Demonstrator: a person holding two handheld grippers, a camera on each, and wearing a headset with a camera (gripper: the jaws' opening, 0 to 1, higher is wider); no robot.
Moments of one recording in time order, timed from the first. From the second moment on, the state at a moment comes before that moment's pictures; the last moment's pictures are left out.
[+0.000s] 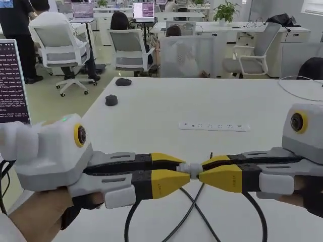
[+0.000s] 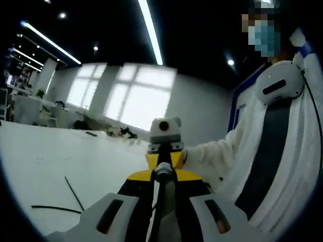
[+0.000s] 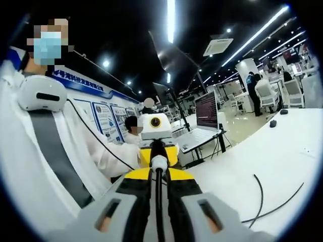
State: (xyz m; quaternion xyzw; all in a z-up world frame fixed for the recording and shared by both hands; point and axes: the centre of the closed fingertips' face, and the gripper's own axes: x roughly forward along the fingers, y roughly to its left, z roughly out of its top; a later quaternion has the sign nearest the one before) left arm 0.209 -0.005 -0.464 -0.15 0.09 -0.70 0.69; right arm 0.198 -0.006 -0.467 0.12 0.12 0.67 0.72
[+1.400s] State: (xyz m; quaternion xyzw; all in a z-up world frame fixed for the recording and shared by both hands) left arm 0.213 -0.024 -0.473 -0.10 0.04 -0.69 0.72; right arm 0.206 -0.014 -0.471 -0.01 0.03 0.66 0.75
